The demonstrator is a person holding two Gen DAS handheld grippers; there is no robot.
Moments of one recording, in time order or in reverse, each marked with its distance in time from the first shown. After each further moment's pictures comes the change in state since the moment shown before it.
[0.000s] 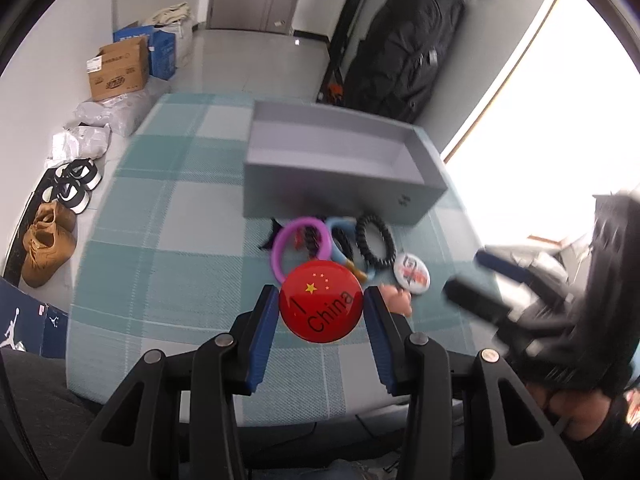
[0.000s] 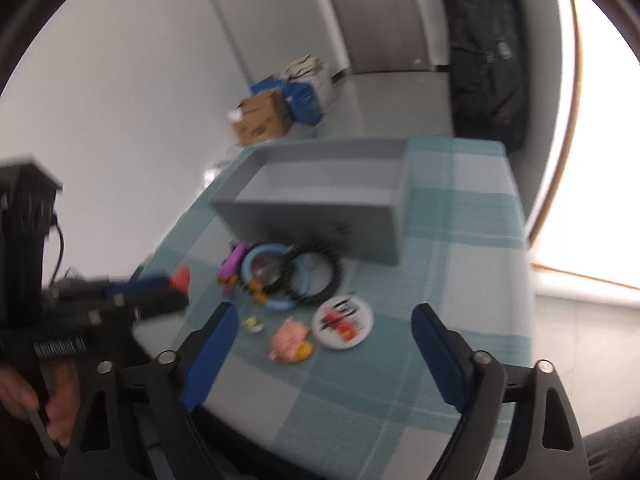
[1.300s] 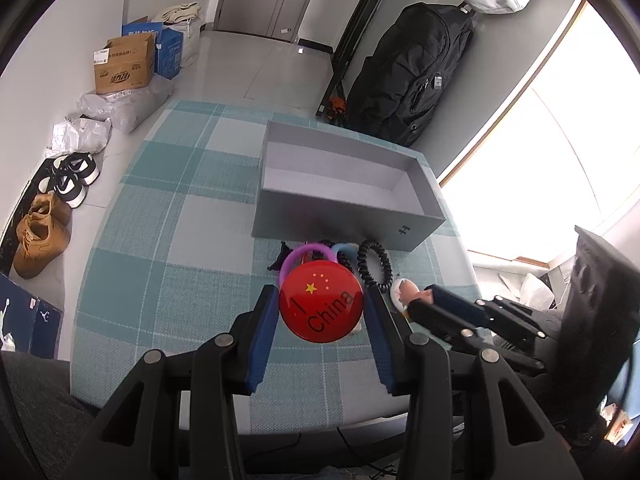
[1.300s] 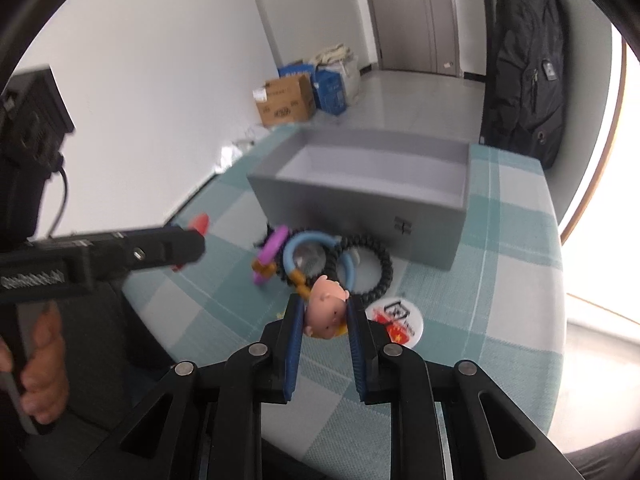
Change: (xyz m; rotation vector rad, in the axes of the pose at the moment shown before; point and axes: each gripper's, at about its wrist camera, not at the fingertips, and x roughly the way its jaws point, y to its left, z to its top) left arm 0.001 0.014 0.011 -0.046 -0.031 -0.044; right arm 0.012 0.035 0.002 -0.100 0.010 0.003
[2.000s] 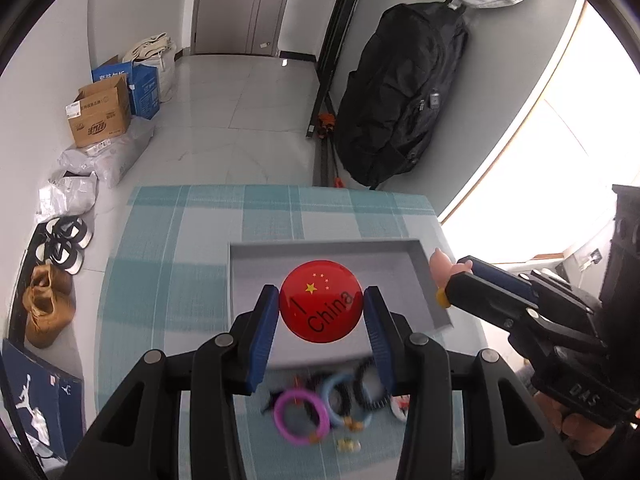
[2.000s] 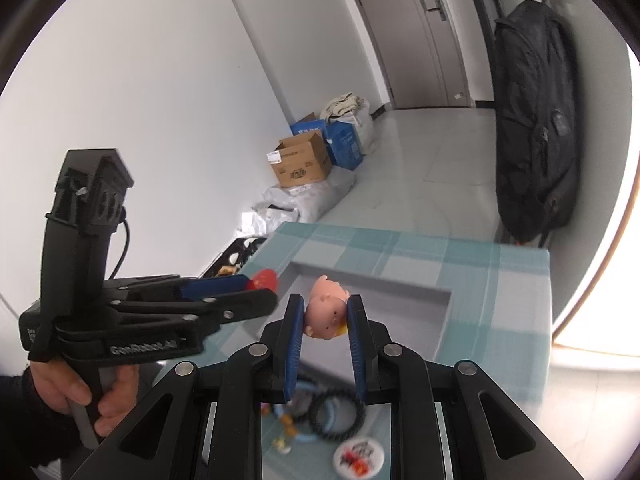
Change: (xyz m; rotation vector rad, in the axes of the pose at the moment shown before) left arm 0.034 -0.018 0.078 0.118 -0.012 0.047; right arm -0.004 -0.047 0.107 0.050 -0.140 0.125
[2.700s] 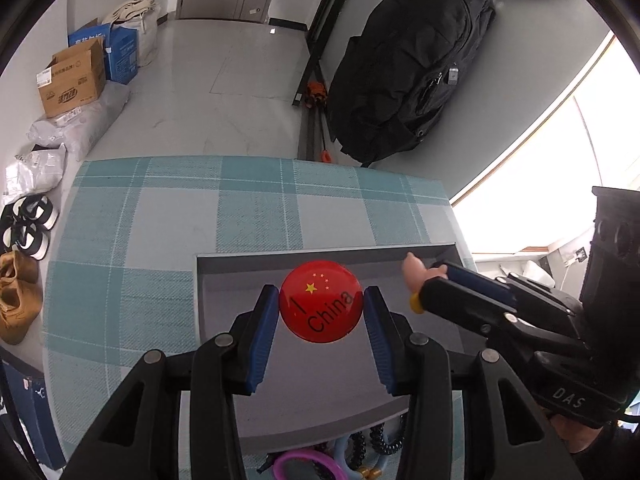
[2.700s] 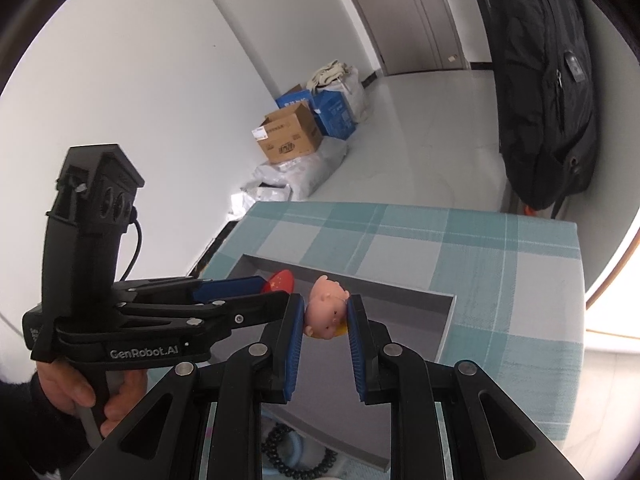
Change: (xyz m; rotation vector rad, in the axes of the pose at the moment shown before) left arm 0.046 0.019 0.006 -0.037 0.117 -0.103; right arm 0.066 -0.042 -0.004 0.086 0.106 0.017
